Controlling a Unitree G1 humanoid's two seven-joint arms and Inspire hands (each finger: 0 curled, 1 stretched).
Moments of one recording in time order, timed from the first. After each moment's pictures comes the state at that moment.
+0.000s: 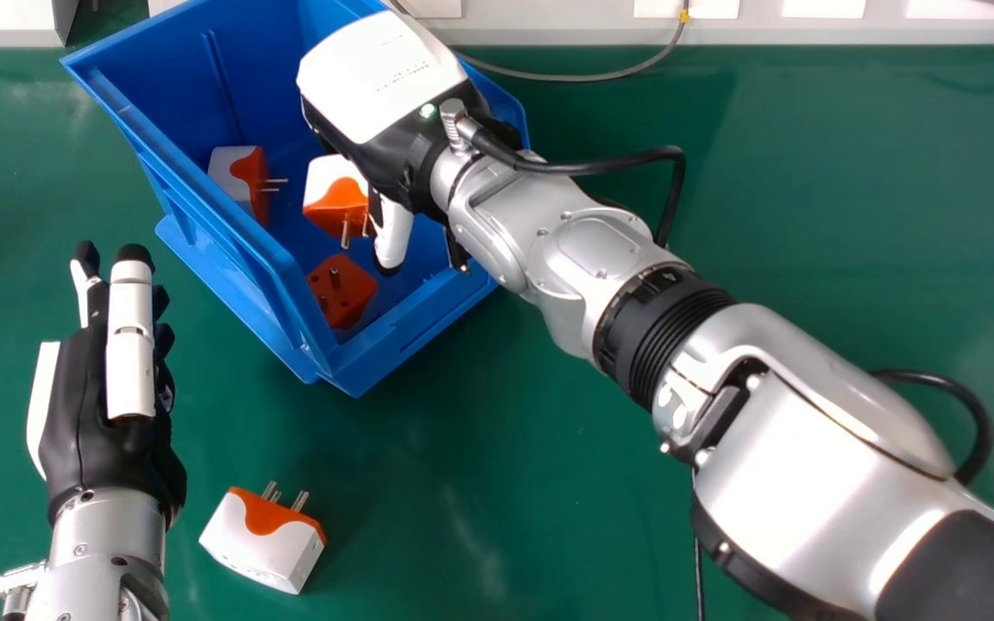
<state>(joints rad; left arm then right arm) 0.21 0.04 0.24 -0.44 -0.20 0.38 0.08 -1.27 0.15 0.72 1.30 -0.87 -0.01 -0.17</state>
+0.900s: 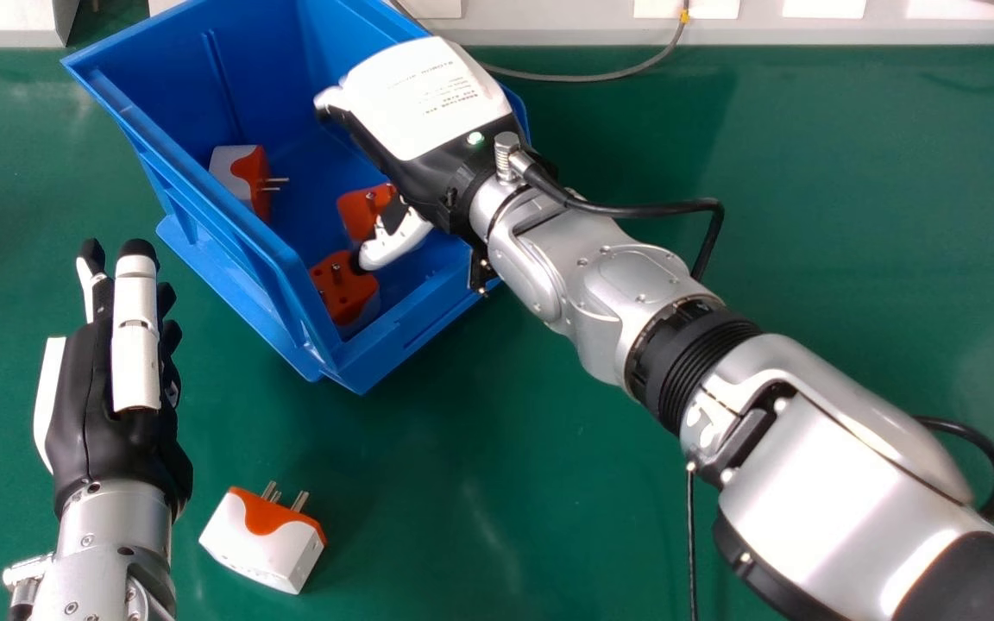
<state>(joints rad) 0.18 0.03 0.24 -0.44 -0.20 0.40 0.09 -1.19 0.11 0.69 1.29 -0.83 -0.05 -0.27</state>
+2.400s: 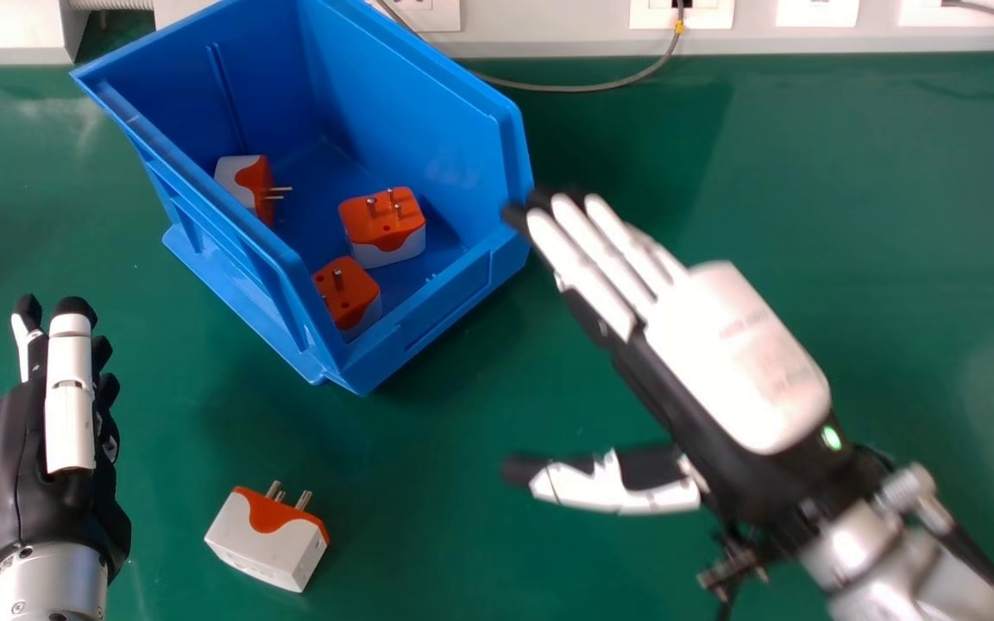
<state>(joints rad) 0.28 0.06 0.35 -0.37 -0.22 0.29 0.00 0.12 -0.54 0.33 -0.20 -0.73 -0.43 -0.20</state>
